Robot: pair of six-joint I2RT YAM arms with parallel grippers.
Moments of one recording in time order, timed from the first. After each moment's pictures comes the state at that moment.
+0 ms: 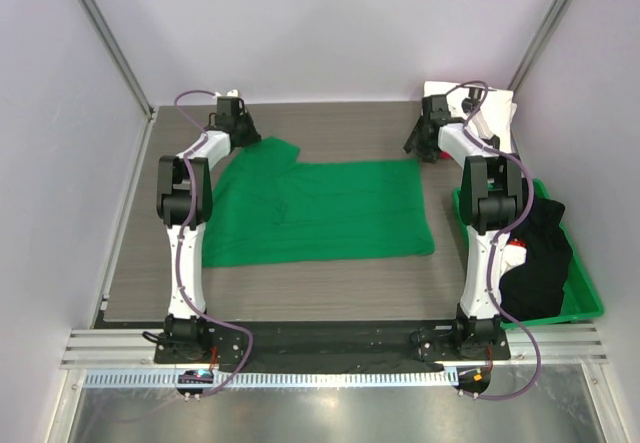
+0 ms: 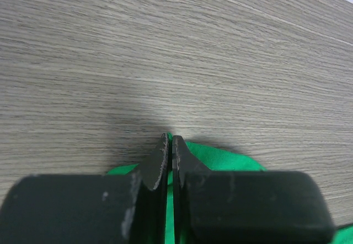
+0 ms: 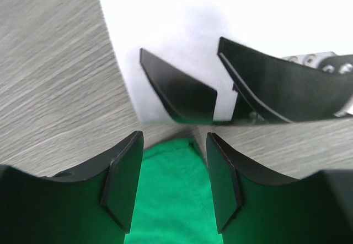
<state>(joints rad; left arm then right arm) -0.10 2.42 1.88 -0.14 0.12 -0.44 0.08 2.21 1.73 -0.47 0.12 0.55</state>
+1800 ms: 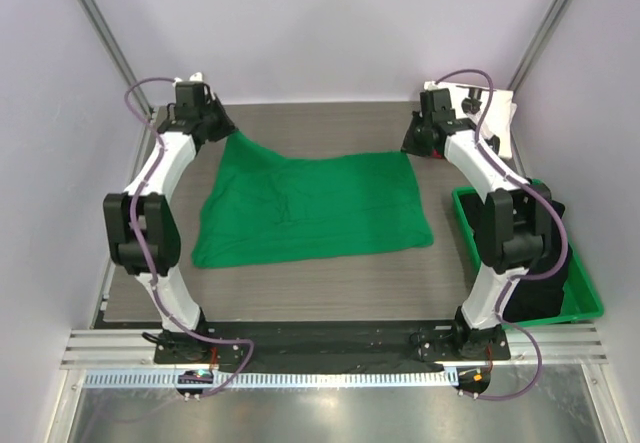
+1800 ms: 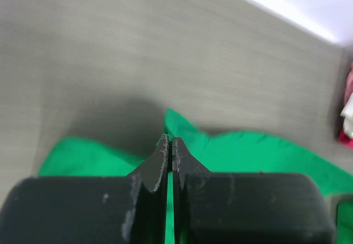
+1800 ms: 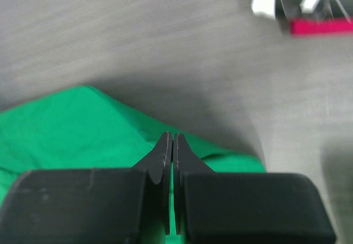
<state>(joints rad) -0.04 1.86 1.60 -0.34 0.14 -0.49 0.17 1.85 1.55 -0.51 0.02 0.47</state>
